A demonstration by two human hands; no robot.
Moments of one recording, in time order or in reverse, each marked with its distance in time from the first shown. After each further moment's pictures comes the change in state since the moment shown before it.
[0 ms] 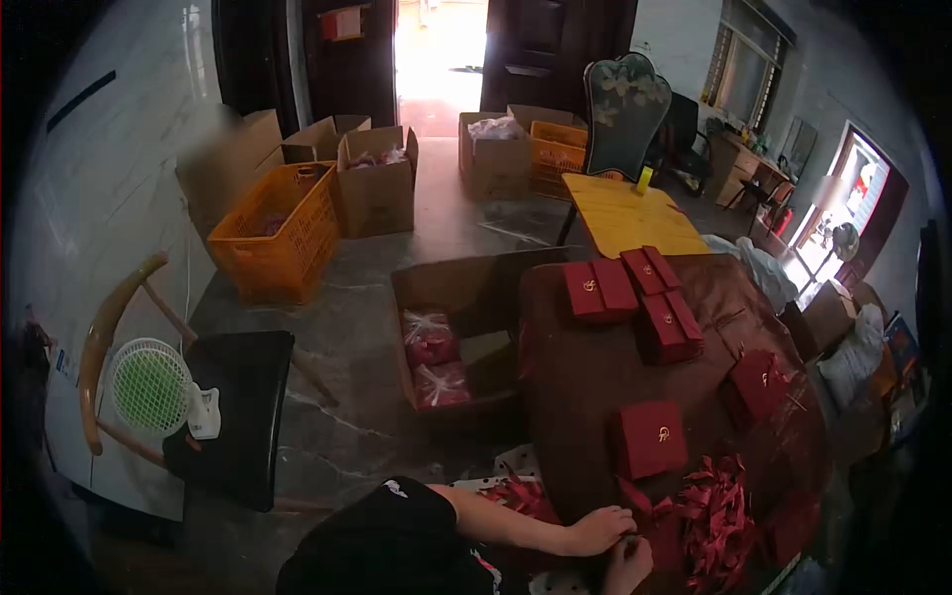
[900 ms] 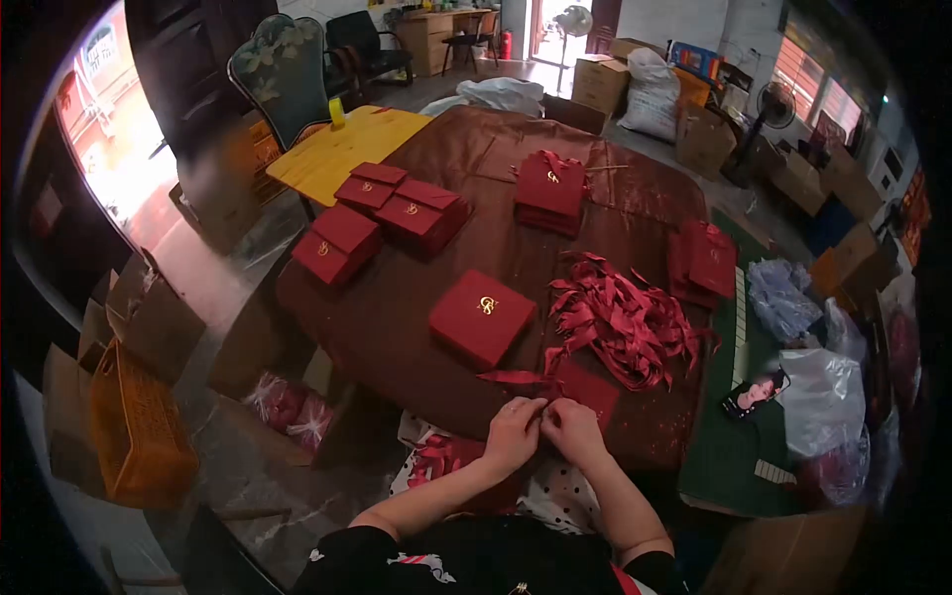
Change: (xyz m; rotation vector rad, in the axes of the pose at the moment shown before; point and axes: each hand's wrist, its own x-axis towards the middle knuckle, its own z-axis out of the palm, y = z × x) left_hand -0.015 0.023 -0.019 -0.052 0.142 0.097; right_hand -0.026 -0.037 -0.035 0.187 -0.035 0.063
